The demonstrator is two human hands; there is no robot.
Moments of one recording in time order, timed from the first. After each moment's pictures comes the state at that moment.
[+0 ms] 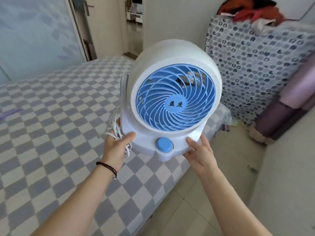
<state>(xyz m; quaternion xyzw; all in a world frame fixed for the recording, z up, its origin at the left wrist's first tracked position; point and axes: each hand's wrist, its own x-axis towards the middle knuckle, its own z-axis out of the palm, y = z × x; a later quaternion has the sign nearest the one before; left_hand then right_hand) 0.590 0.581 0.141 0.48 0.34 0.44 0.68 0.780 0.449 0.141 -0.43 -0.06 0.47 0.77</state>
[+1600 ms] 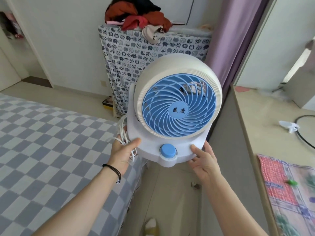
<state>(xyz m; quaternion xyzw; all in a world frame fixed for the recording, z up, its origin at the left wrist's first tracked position) 1.222 0.588 0.144 0.53 0.25 0.26 0.77 1.328 0.386 0.135 -0.43 0.10 0.26 0.86</state>
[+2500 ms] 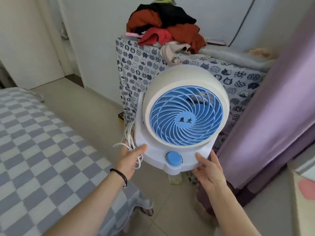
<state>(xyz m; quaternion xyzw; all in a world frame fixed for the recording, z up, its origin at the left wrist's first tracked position) 1.612 0.709 0.128 0.45 0.37 0.33 0.74 1.768 0.542 0.136 -0.46 0.02 0.37 0.81</state>
